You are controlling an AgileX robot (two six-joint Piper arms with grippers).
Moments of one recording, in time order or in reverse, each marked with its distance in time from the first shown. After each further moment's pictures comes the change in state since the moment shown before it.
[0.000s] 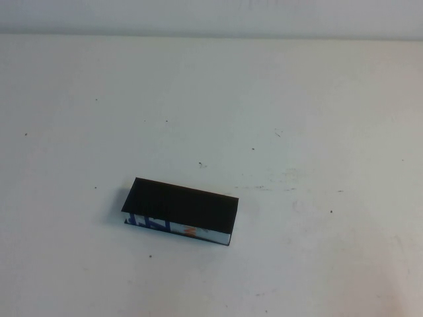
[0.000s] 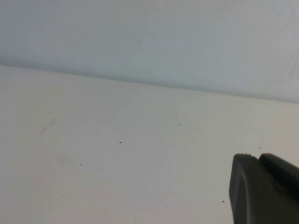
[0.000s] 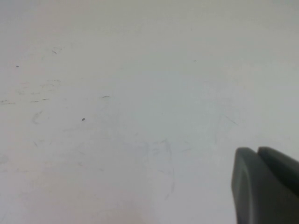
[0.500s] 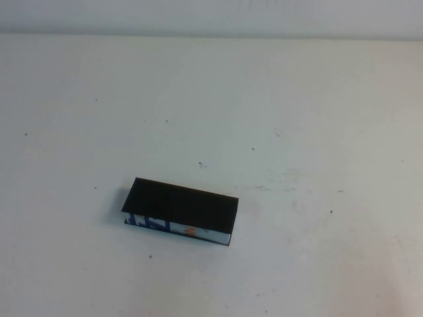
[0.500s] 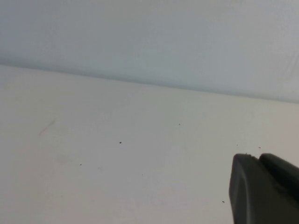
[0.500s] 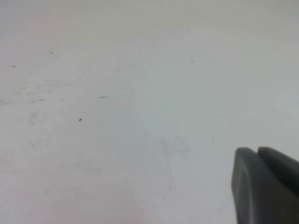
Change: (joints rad) right arm -0.005 0.000 0.000 -0.014 -0.002 0.004; left arm 0.000 0.000 0.000 0.000 0.000 0.000
